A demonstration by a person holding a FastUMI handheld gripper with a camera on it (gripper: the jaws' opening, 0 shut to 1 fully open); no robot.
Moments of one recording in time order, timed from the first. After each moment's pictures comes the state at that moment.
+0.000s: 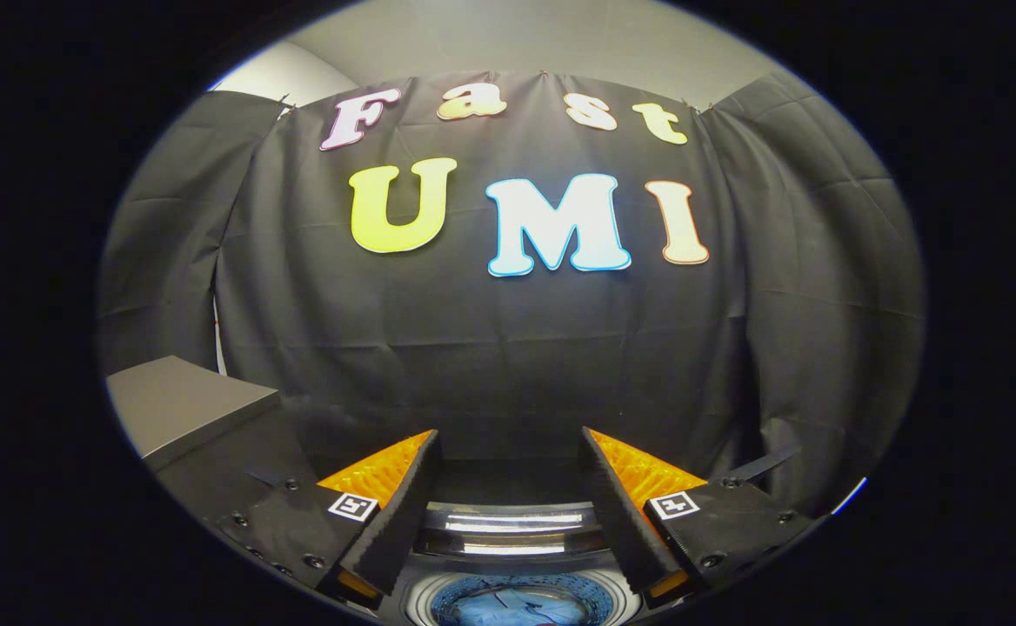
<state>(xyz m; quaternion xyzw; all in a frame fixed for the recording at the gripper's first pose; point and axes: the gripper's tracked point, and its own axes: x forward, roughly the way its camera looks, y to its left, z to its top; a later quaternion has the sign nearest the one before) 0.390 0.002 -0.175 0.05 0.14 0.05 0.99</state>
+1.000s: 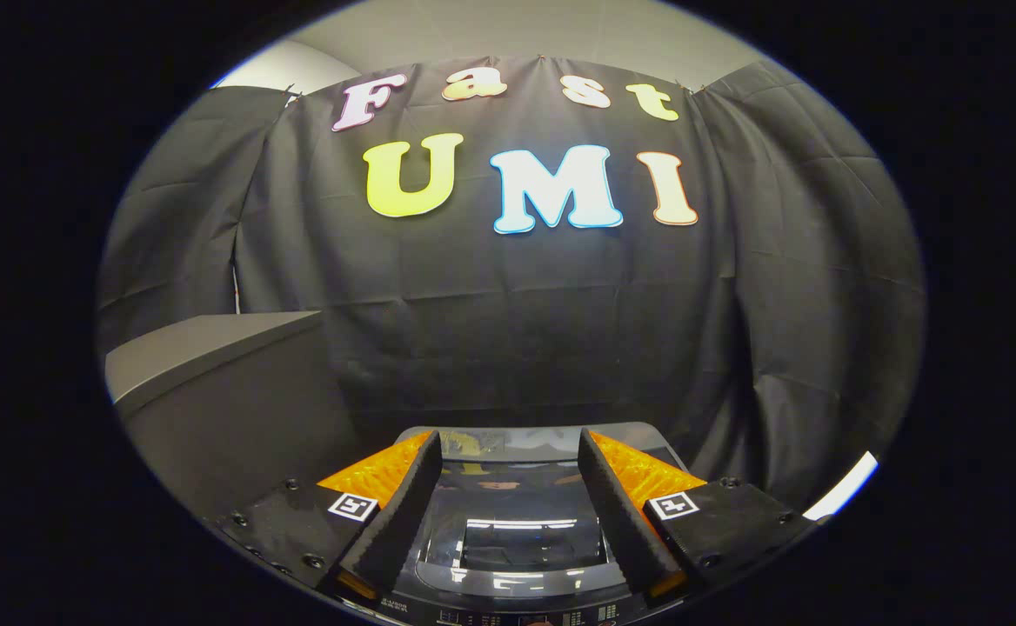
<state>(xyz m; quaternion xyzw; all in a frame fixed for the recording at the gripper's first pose) 0.292 0.003 -0.226 0.05 0.19 0.06 0.98</state>
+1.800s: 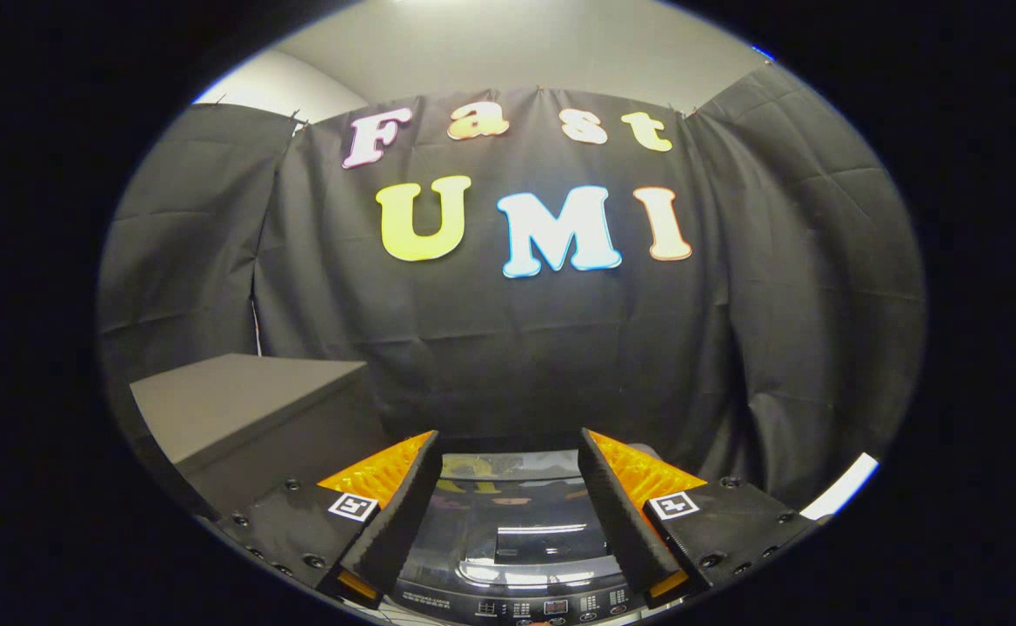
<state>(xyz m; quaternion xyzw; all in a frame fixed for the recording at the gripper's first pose) 0.247 0.008 -0.135 0.07 0.13 0.06 0.99</state>
